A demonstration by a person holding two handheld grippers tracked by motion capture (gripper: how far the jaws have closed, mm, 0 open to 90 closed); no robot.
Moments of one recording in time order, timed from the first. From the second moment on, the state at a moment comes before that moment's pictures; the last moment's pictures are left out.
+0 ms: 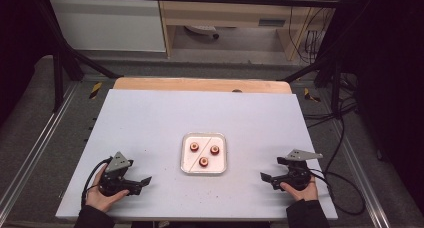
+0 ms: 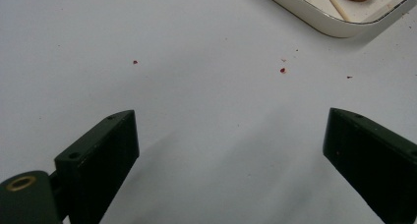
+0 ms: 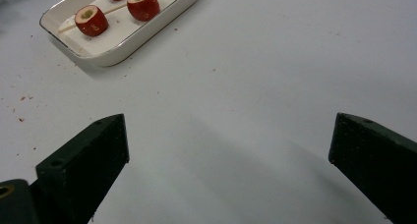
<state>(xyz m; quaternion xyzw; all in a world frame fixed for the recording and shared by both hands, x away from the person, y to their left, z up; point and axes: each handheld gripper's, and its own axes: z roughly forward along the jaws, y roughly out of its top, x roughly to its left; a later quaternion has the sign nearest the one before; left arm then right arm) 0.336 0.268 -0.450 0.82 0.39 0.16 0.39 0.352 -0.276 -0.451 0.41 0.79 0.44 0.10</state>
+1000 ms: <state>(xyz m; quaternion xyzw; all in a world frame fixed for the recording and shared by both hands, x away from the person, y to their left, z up) 0.341 0.243 -0.446 0.83 0.38 0.15 0.38 0.353 -0.270 -0.454 0.41 0.80 0.43 0.09</state>
